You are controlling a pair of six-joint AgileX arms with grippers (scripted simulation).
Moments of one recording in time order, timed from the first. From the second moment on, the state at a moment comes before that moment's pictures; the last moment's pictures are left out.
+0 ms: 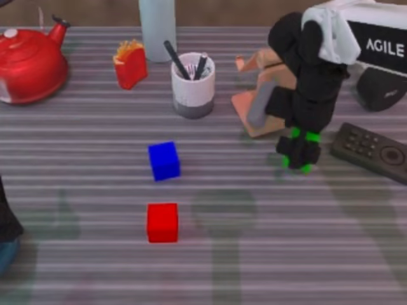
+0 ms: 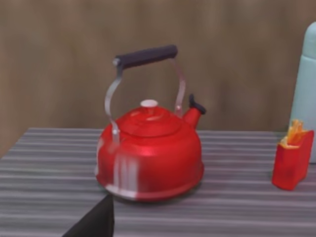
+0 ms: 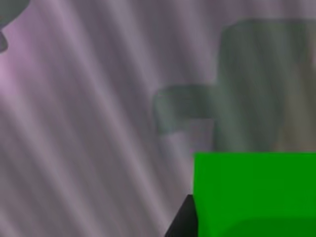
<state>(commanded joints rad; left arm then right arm) 0.02 0.00 0.00 0.00 0.00 0.00 0.42 2.28 1.79 -1.08 0.00 -0.75</state>
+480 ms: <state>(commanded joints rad) 0.02 0.00 0.00 0.00 0.00 0.00 0.42 2.24 1.87 -1.20 0.00 -0.75</state>
